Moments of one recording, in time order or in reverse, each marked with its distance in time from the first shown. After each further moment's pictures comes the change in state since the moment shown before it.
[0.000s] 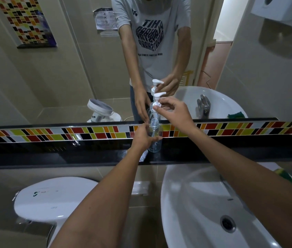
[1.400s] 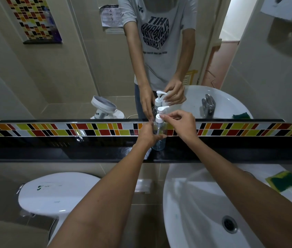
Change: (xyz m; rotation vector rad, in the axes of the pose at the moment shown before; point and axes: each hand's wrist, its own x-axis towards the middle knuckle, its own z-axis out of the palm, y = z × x) left_hand 0.009 -0.004 0.002 0.077 -0.014 0.046; right_hand -0.031 0.020 0.014 -0.018 0.076 0.276
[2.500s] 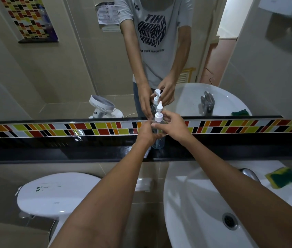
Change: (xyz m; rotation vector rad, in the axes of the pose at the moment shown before) left_hand 0.006 -0.003 0.005 -0.148 0.056 0.029; right_hand -0.004 -0.002 0.015 0.024 -0.253 0.039
